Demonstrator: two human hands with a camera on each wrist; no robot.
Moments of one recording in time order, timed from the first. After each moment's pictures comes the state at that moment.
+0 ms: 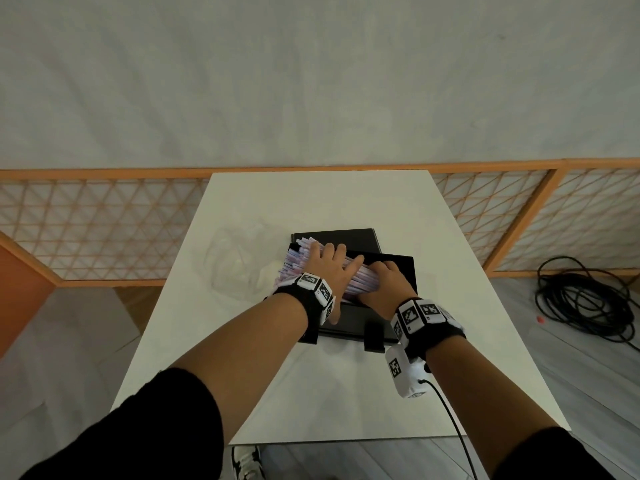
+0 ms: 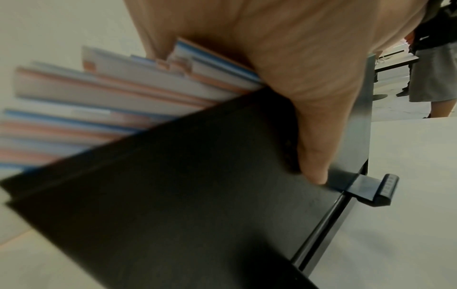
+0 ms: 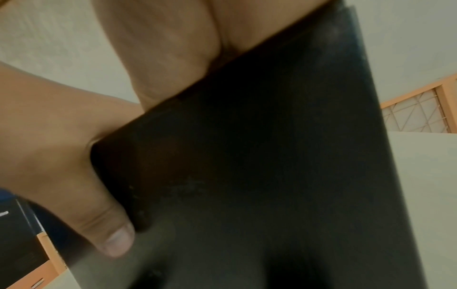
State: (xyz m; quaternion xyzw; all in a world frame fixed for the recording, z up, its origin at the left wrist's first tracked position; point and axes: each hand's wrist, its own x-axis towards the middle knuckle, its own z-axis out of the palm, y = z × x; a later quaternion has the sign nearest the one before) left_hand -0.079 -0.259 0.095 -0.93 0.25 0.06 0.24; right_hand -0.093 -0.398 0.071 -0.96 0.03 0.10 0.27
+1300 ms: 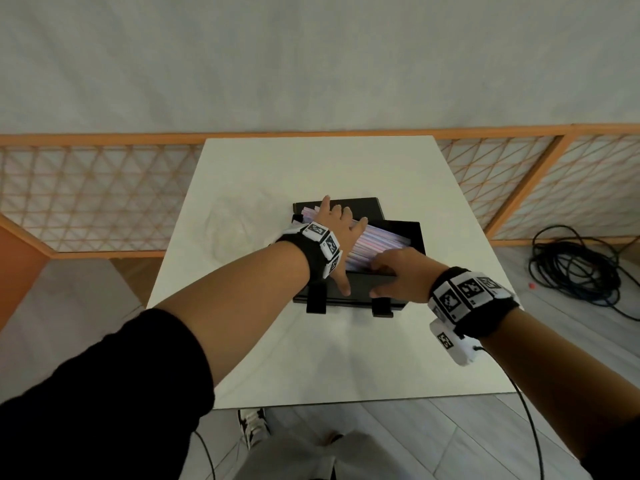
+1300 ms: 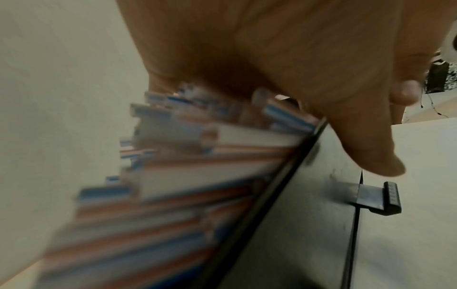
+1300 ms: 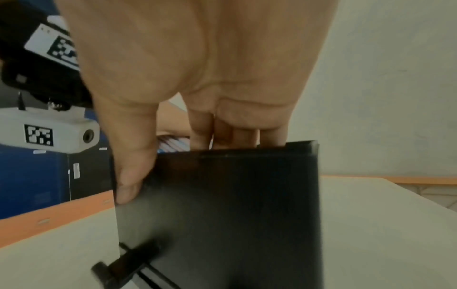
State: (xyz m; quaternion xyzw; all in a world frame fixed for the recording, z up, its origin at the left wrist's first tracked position) left_hand -0.059 -0.250 0.115 -0.91 0.32 0.09 0.26; right_hand -0.118 -0.408 0.113 -0.95 -0.14 0.22 0.16
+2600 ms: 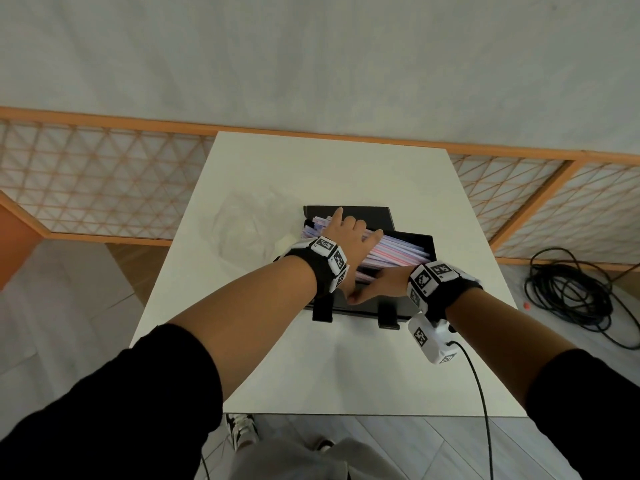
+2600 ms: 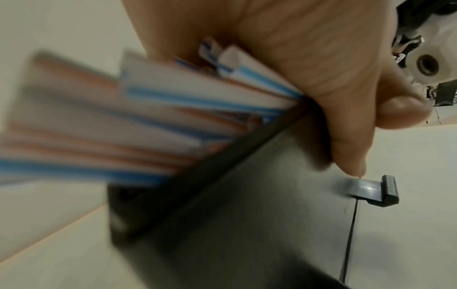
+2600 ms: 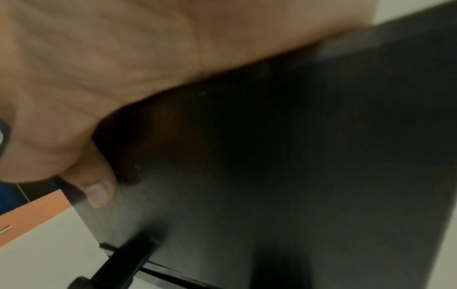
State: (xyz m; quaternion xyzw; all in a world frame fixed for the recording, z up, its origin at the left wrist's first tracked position) left_hand -0.058 -0.239 0.101 -0.93 0.31 0.07 0.20; right_hand -0.082 -0.364 0.093 -0.90 0.01 0.39 0.19
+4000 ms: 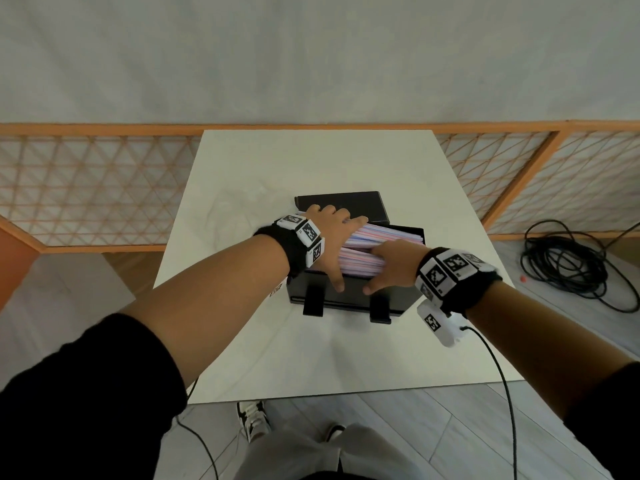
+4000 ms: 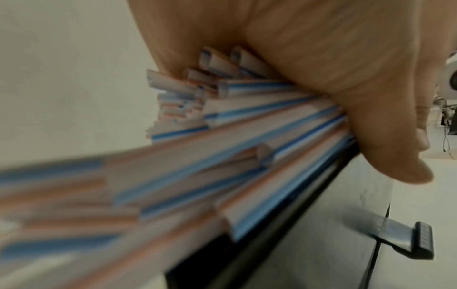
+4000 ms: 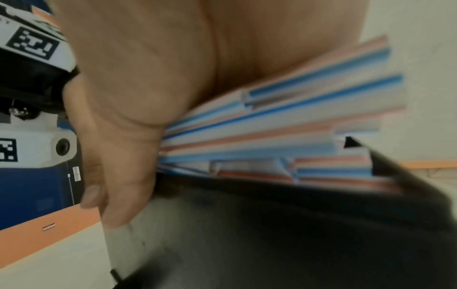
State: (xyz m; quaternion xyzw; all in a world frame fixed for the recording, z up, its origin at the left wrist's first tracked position) left_hand -0.060 -0.212 0.111 -0.93 0.33 0.13 0.10; right_hand -0.111 -0.375 0.121 -0.96 -0.10 0.27 0.03
